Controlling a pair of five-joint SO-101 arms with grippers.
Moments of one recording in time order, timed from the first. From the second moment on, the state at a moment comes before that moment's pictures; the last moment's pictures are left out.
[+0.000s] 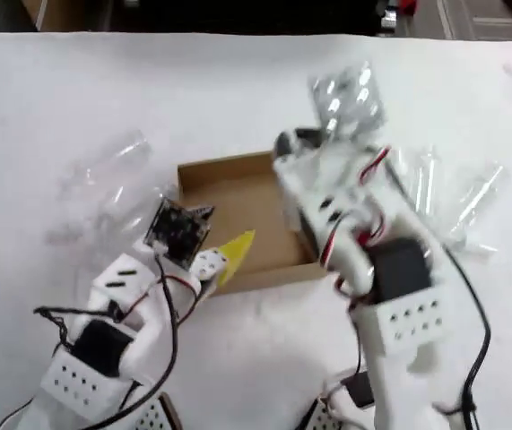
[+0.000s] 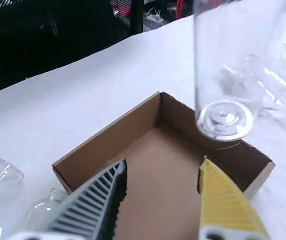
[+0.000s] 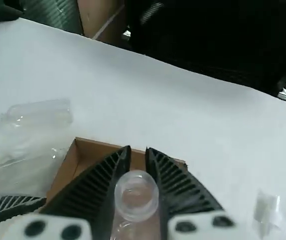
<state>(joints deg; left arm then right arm) 22.5 -77.7 74.0 39.1 -4.5 -22.1 -44.5 21.7 57.6 7.3</state>
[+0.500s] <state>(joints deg) 23.9 -80.0 80.1 30.6 -0.6 -37.2 -53.6 36.0 50.5 7.3</state>
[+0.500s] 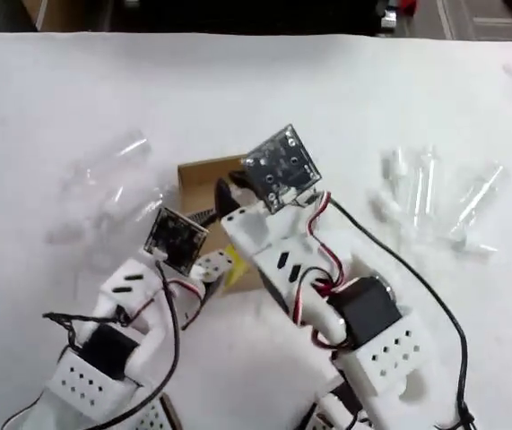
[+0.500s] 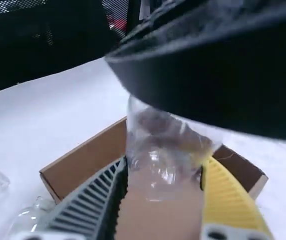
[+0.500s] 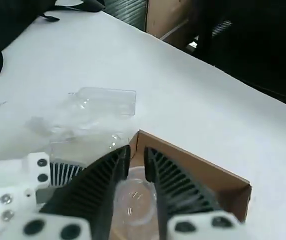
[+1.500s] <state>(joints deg) 1.6 -70.5 79.9 22.1 -0.6 -25.2 -37.2 36.1 46.2 7.3</state>
